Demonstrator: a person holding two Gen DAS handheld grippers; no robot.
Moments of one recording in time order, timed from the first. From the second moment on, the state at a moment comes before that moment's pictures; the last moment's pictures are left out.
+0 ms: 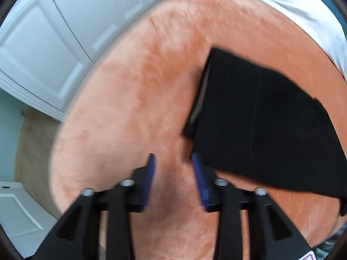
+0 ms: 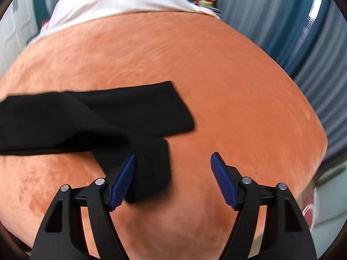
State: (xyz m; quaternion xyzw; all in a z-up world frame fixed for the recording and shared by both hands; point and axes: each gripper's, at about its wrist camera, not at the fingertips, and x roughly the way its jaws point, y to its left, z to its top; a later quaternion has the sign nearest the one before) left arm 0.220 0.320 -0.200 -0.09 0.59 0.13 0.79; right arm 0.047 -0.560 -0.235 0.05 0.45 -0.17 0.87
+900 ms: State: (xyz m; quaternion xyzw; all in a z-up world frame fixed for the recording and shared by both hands) left arm 0.136 0.079 -0.148 -0.09 0.55 -0.03 0.83; right arm 0.195 -0.580 -0.214 0.37 0.46 -0.09 0.80
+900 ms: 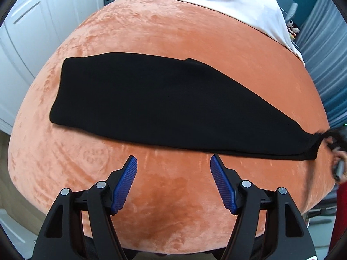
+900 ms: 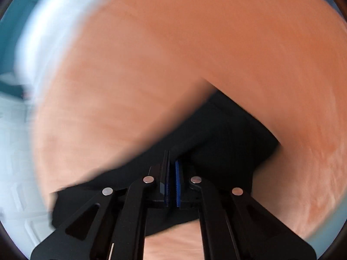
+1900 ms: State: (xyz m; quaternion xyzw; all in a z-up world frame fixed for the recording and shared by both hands) left arm 0.135 0.083 -0.179 -0.07 0.59 0.01 0.81; right arm 0.103 -0.664 -0.315 0.52 0.42 -0.15 0.73
